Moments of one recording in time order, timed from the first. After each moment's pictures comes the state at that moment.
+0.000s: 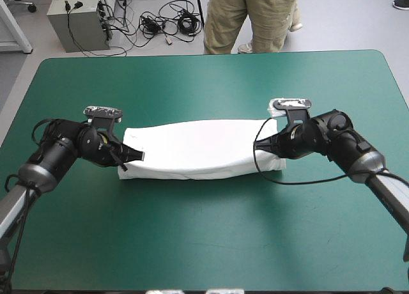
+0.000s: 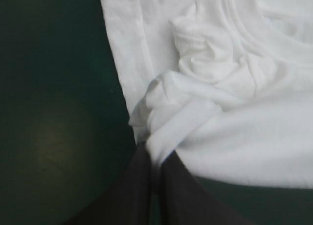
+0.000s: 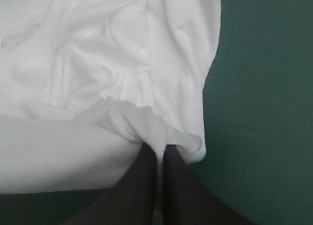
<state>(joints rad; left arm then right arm) -0.26 1.37 -1.10 0.04 0.93 -0.10 0.41 1.45 -1.19 0.02 0.85 0.29</state>
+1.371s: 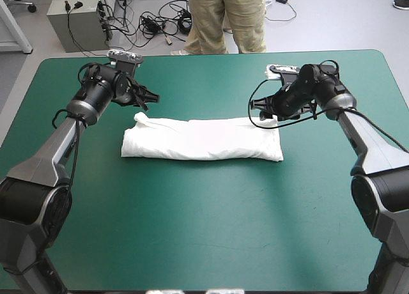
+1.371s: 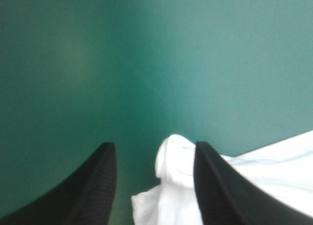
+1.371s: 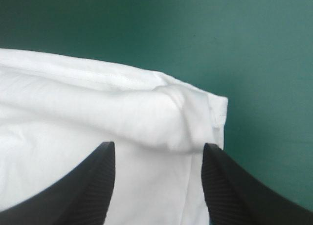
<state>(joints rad) -0.26 1.85 -1.70 0.20 0.88 -0.10 0.23 1.92 -1.71 0.26 1.00 0.03</state>
